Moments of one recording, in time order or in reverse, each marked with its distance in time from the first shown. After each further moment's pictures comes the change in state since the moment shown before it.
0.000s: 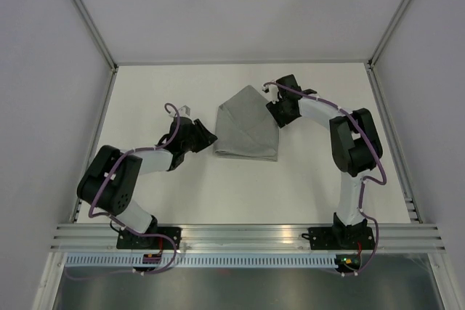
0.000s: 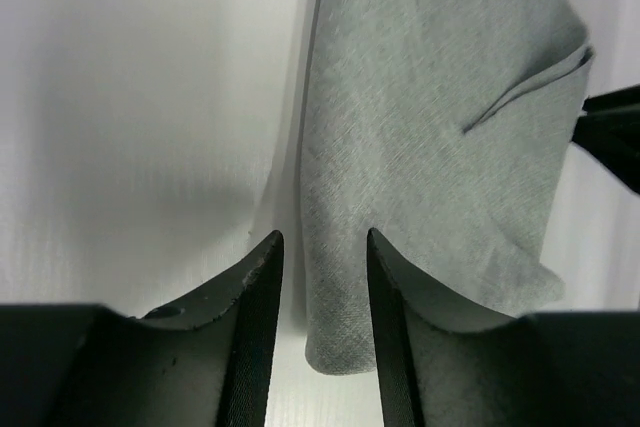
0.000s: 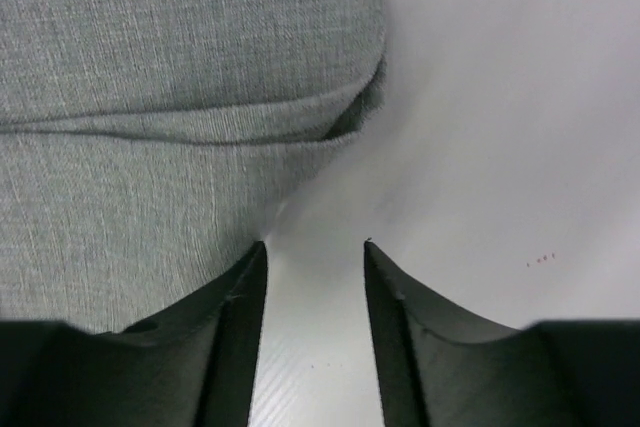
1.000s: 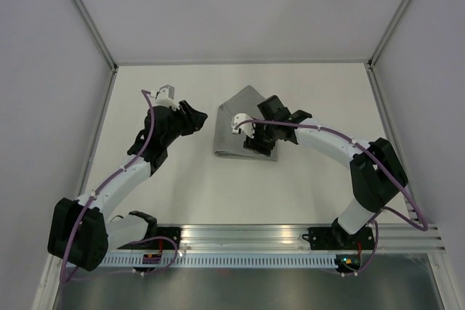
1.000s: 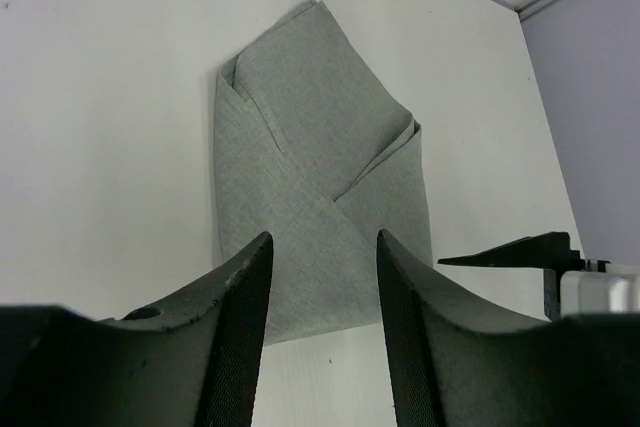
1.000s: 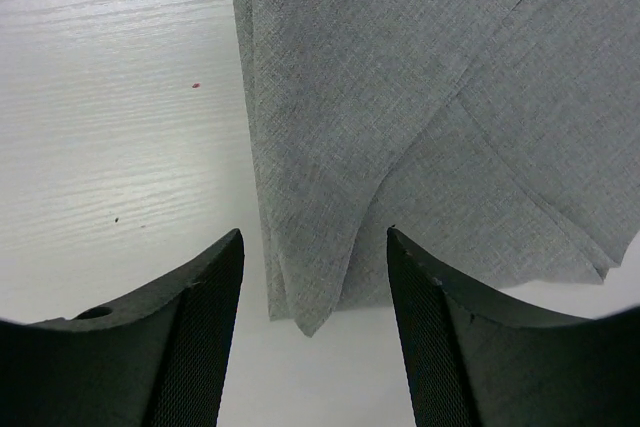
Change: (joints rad) left arm 0.054 -0.448 0.086 -0.214 0.001 0.194; right arm 0.268 -0.396 -0.264 -0.064 -0.343 -0.485
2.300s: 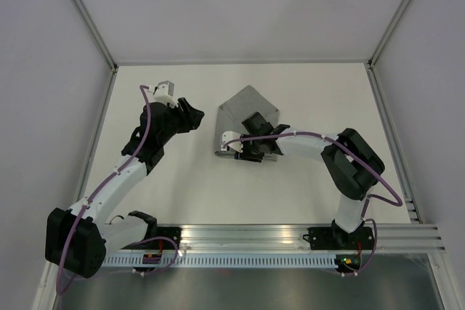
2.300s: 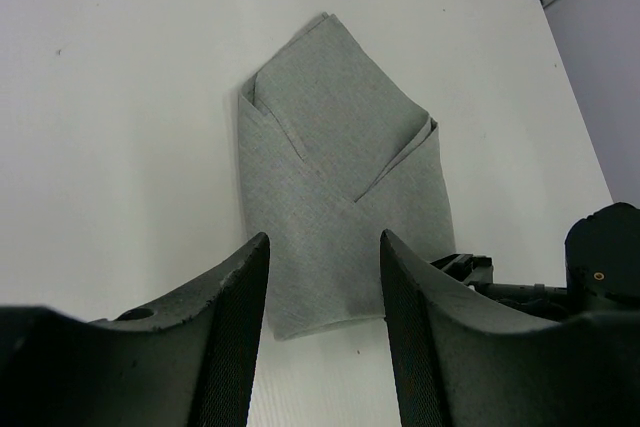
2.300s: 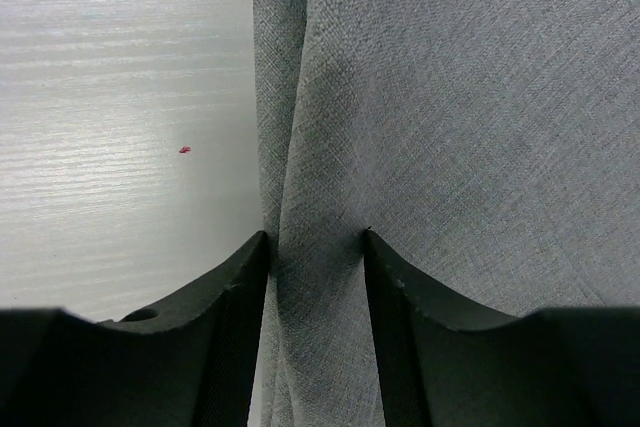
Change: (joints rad) left arm 0.000 -0.067 0.071 -0.142 -0.022 0.120; right arm 0.110 0.190 -0.079 0.237 0.117 -0.060
